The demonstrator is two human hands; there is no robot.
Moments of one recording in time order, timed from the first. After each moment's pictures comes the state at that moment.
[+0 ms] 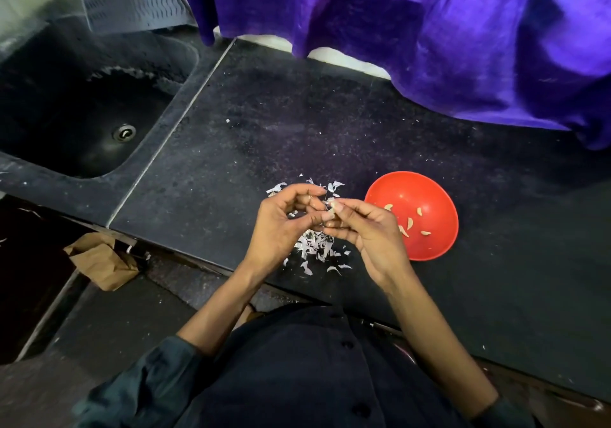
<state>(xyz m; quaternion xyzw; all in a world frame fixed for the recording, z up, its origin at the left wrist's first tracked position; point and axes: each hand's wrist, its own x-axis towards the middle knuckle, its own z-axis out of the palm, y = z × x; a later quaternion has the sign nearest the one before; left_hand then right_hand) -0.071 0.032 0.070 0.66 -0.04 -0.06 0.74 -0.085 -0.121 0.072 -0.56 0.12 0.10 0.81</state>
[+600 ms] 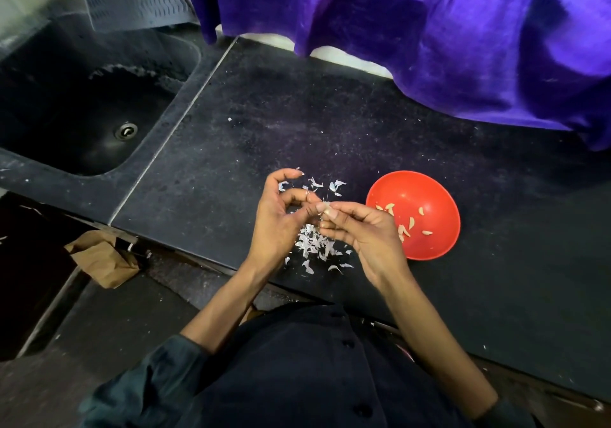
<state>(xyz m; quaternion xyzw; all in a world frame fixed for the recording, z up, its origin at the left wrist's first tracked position) -0.069 0.032 0.071 0.64 0.02 -0.04 0.76 -0.090 -0.114 0.076 -0.58 0.11 0.10 0.80</state>
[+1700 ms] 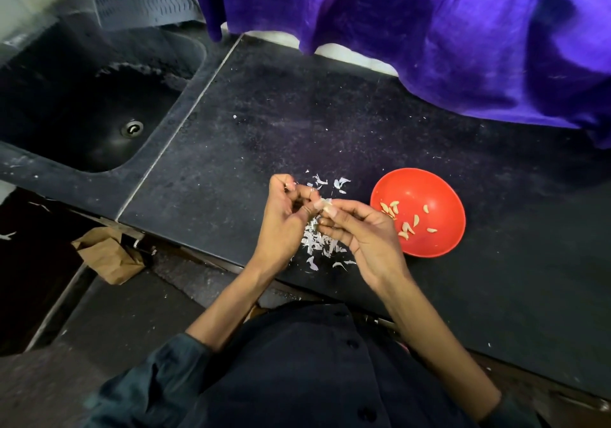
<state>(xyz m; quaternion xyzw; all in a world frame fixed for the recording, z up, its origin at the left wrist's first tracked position) -0.074 0.034 0.066 0.66 0.01 -0.03 0.75 -0.097 -0.106 0.074 -0.51 0.13 0.11 0.84</state>
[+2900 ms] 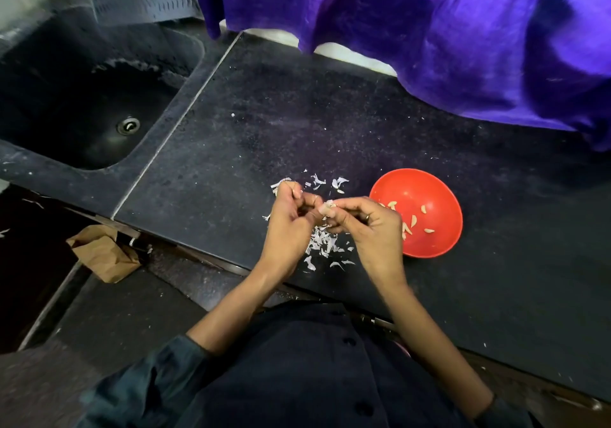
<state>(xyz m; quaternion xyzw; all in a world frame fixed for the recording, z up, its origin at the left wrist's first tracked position) -0.081 0.018 0.074 0.67 0.06 -0.05 0.74 -0.094 -0.108 0.072 -0.70 0.03 -0.03 0.71</state>
